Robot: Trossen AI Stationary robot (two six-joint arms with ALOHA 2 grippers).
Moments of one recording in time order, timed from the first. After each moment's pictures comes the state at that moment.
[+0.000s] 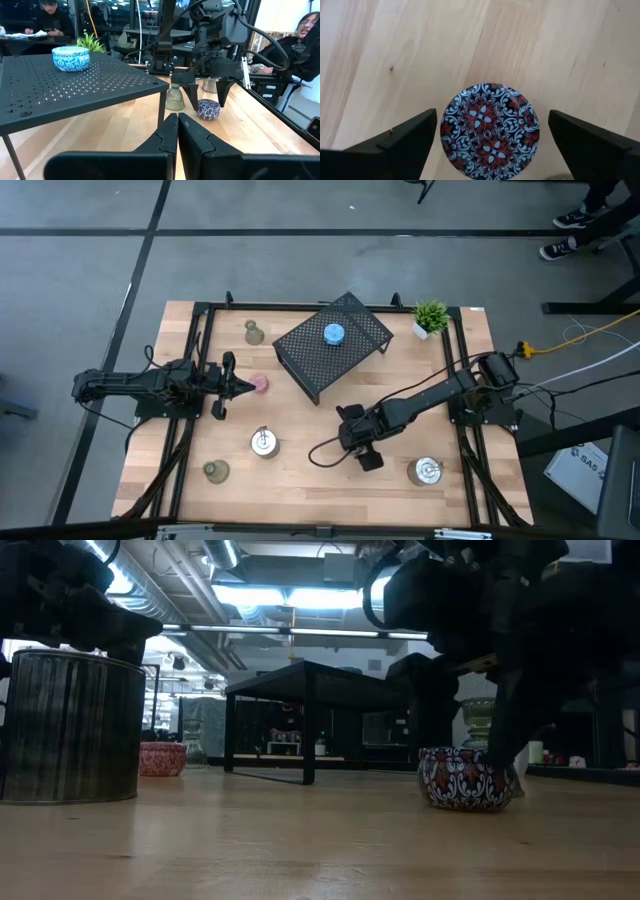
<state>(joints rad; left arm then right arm) 0.04 0.06 0.01 0.02 0.04 -0.08 0.36 1.83 1.14 -0.50 -0.03 0.04</state>
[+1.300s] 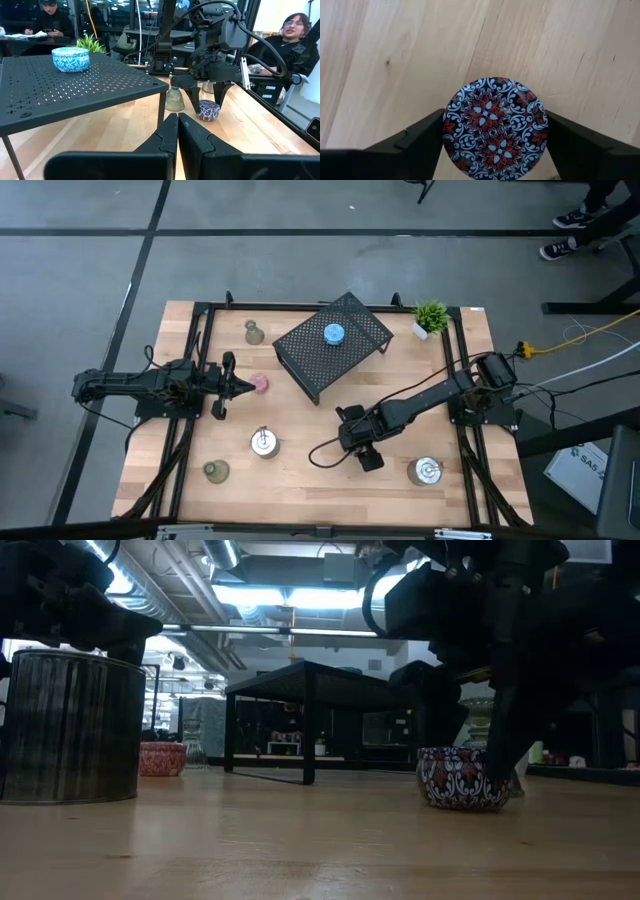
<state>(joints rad) 0.04 0.06 0.01 0.03 0.04 -0.08 0.36 1.85 1.13 -0.50 -0.03 0.04</state>
